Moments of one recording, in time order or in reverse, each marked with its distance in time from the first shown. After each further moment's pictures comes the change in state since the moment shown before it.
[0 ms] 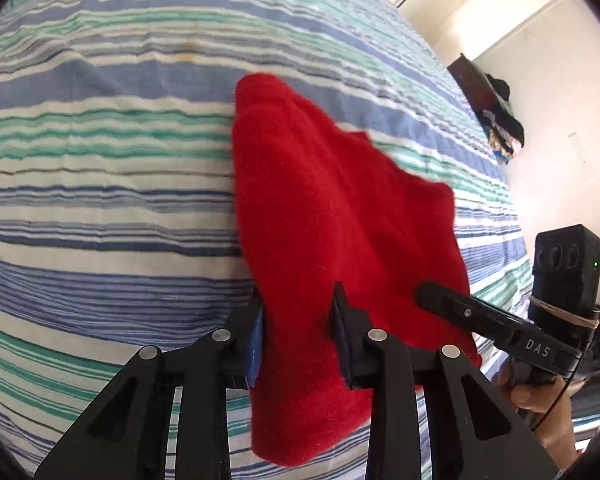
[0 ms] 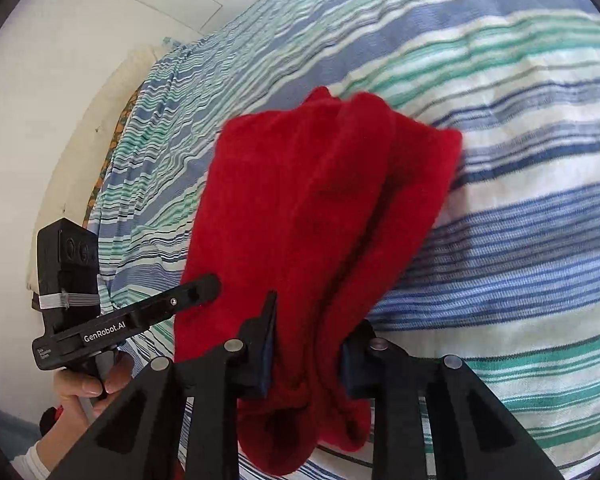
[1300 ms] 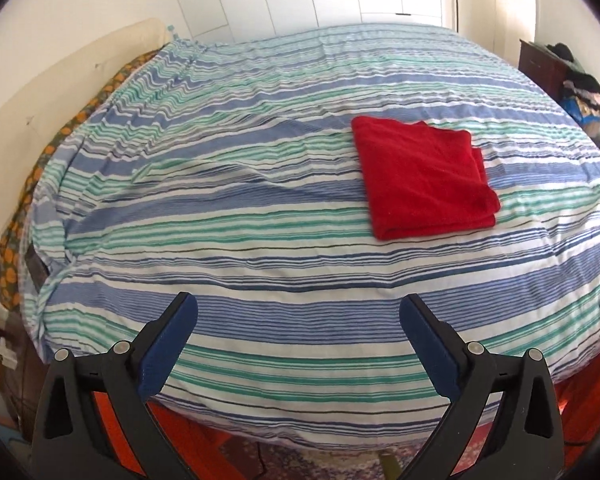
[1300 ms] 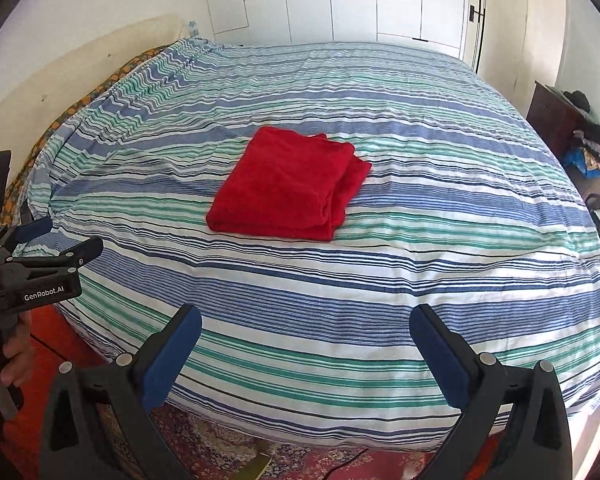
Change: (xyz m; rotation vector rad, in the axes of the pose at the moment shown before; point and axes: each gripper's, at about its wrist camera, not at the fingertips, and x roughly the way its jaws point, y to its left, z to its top) left arm -0.175 -0.024 -0.199 0.154 -0.261 0.644; right arm -0.146 0.155 -0.214 -0.351 -0.208 -0.496
